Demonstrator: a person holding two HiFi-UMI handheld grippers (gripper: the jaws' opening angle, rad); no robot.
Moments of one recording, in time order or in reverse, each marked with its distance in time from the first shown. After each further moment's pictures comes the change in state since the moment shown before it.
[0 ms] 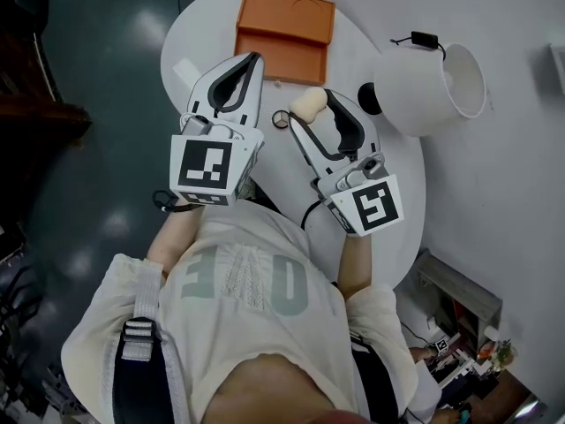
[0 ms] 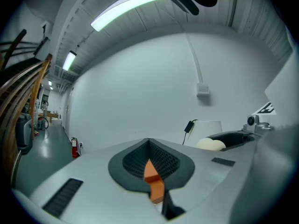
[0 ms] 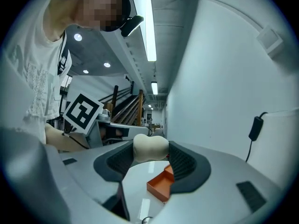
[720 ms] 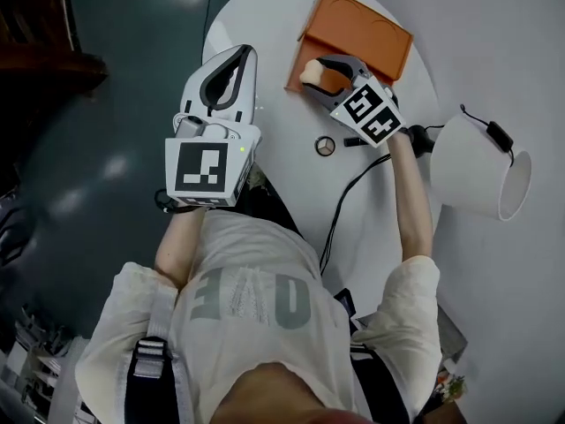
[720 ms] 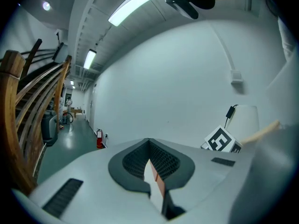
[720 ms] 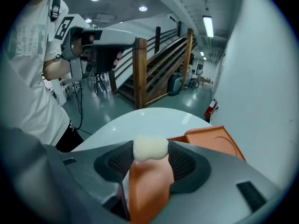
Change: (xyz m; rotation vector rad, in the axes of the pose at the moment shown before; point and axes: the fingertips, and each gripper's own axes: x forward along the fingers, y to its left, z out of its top) left arm 0.006 0.155 -0.052 -0.050 0.089 0.261; right arm 0.201 -0.023 -0.197 -0.312 0.675 0.574
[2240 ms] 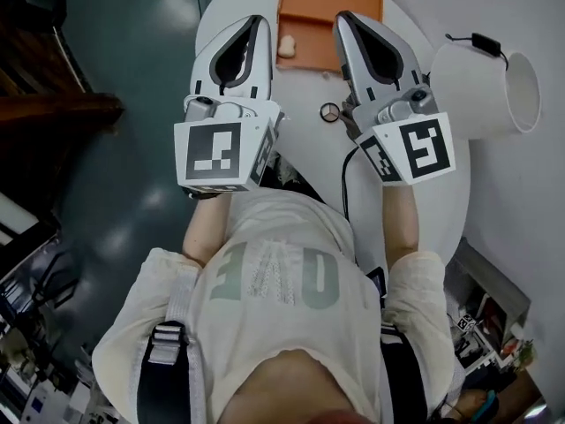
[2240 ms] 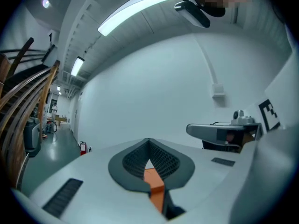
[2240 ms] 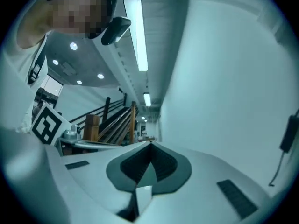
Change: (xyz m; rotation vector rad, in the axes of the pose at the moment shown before) left arm -0.020 -0.072 0.068 0.032 -0.128 -0.153; right arm -0.232 0.016 0.133 0.350 -0.845 -0.646
